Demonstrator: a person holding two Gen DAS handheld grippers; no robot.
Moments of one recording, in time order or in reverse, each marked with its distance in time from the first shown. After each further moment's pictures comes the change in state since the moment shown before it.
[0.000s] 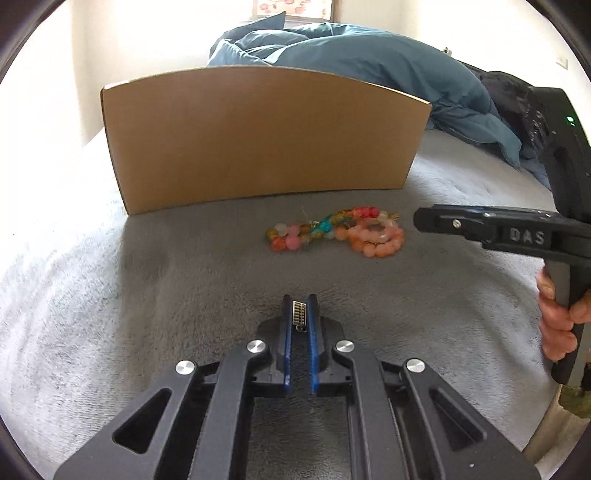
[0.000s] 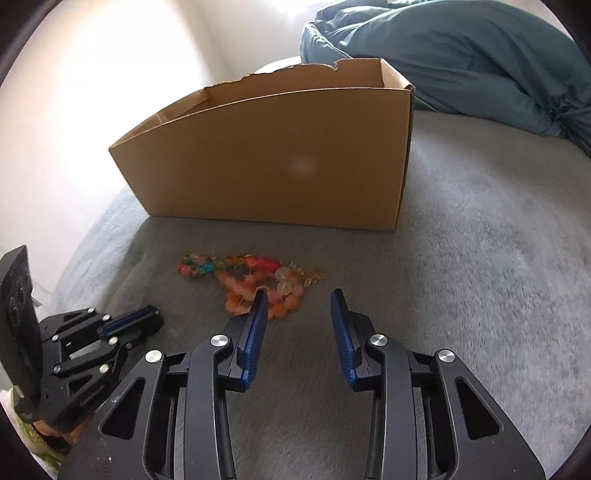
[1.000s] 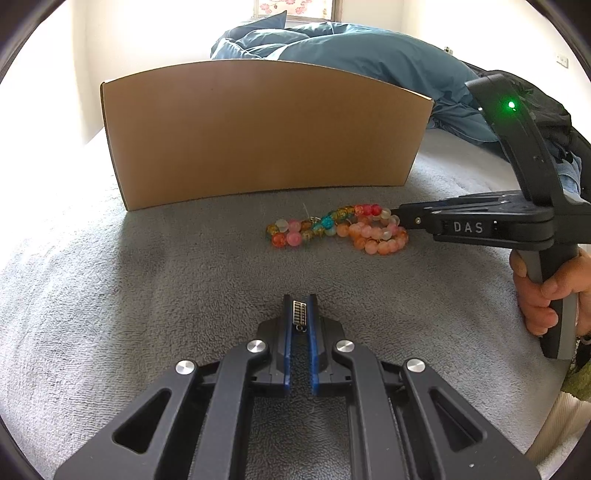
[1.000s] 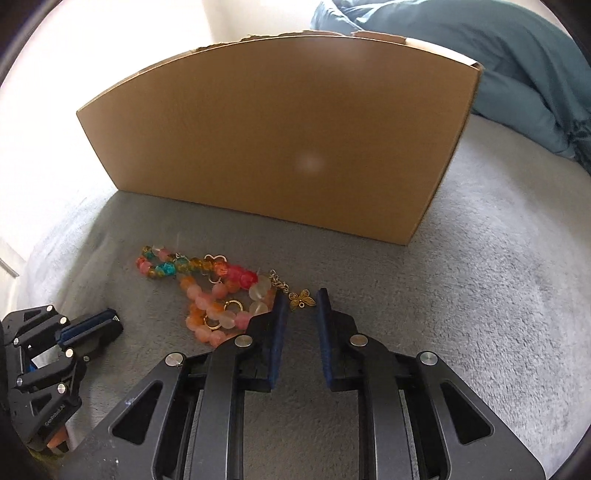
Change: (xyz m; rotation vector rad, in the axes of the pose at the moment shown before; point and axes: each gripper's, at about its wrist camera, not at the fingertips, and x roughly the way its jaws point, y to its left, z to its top) left arm 0.003 -0.001 0.000 0.006 0.001 0.010; right arm 0.038 0.011 0.012 -0.105 0.097 -0.061
